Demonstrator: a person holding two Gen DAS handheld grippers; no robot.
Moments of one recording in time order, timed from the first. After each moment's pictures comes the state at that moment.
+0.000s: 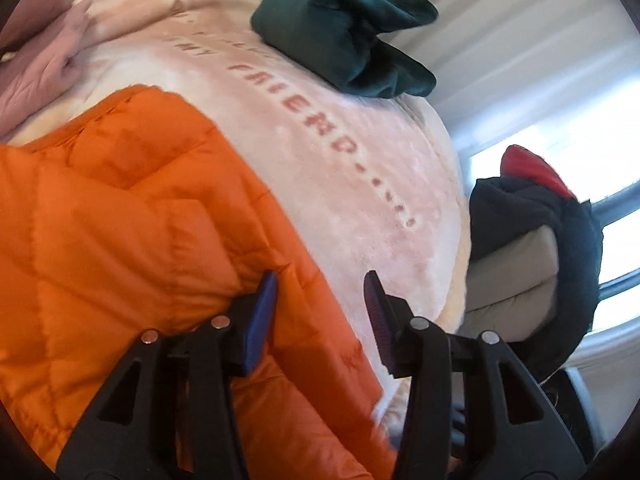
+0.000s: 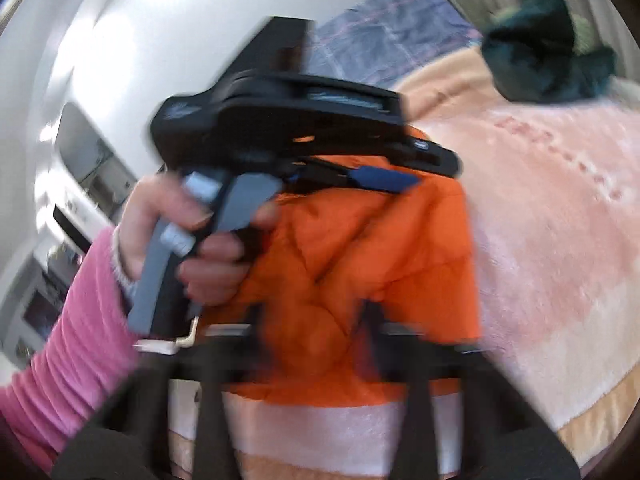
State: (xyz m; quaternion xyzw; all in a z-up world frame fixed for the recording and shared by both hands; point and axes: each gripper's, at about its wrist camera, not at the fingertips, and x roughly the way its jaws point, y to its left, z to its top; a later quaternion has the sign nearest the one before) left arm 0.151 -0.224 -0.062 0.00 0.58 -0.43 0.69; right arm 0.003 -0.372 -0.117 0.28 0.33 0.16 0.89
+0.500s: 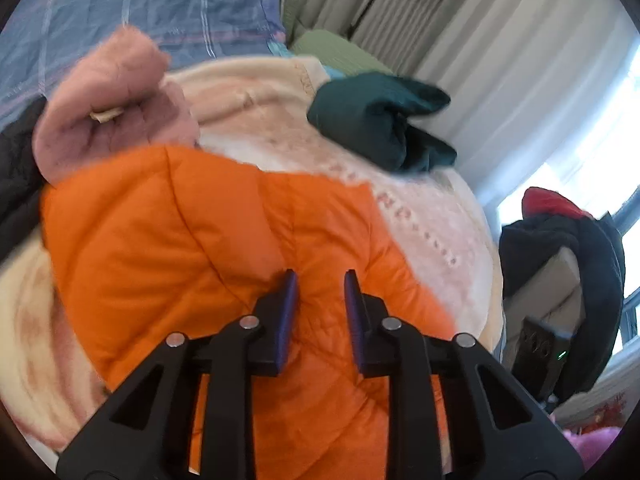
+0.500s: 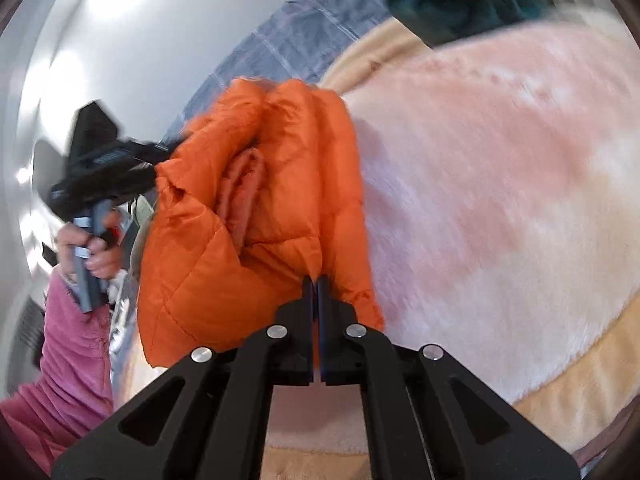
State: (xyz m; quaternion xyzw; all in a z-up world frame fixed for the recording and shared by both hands) left arm 0.154 -0.112 -0.025 0.00 0.46 -0.40 0.79; right arm -0.018 -0.414 -0.167 0.31 0.35 0.13 0.88
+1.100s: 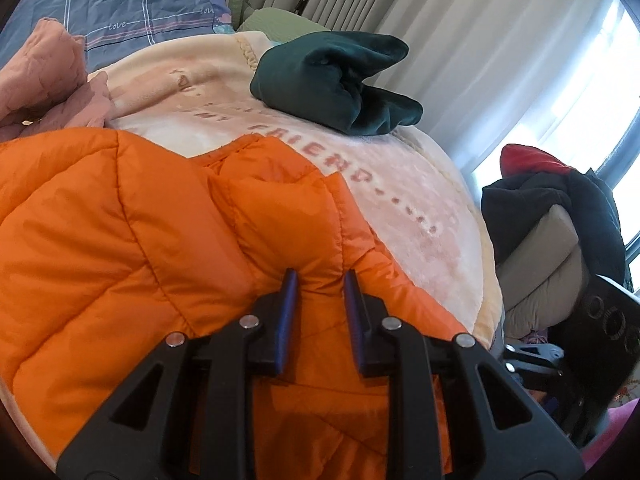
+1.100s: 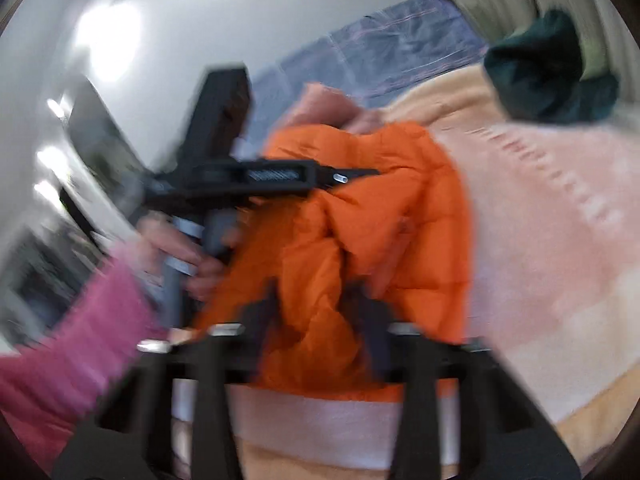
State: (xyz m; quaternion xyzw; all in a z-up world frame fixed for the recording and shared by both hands) left arm 0.136 -0.178 -0.064 0.03 0.45 -0.46 0.77; right arm -0.028 -0.364 -0.110 0.20 0.33 0.16 0.91
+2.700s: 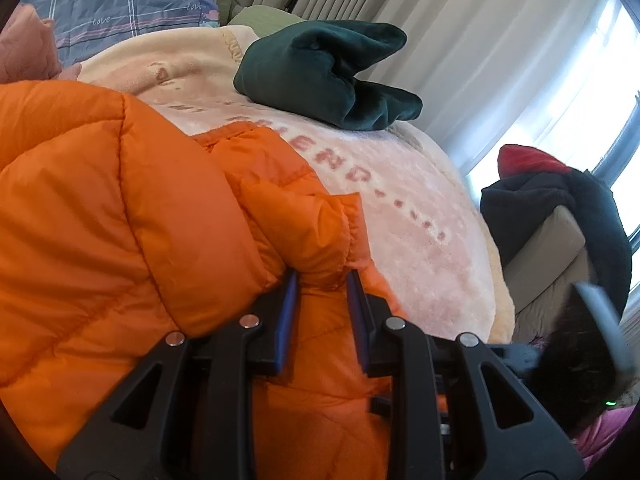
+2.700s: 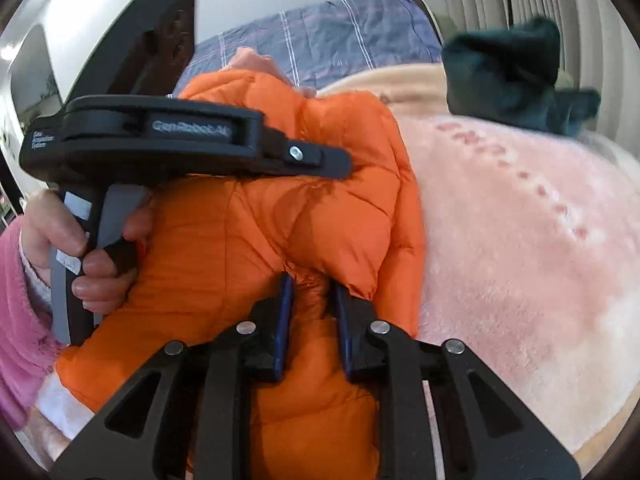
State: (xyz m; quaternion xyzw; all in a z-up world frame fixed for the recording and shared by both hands) left arm 0.148 -0.210 -0.098 0.01 0.44 -0.48 0.76; right arm 0.003 -0.357 -0.163 0.11 0.36 0.05 0.93
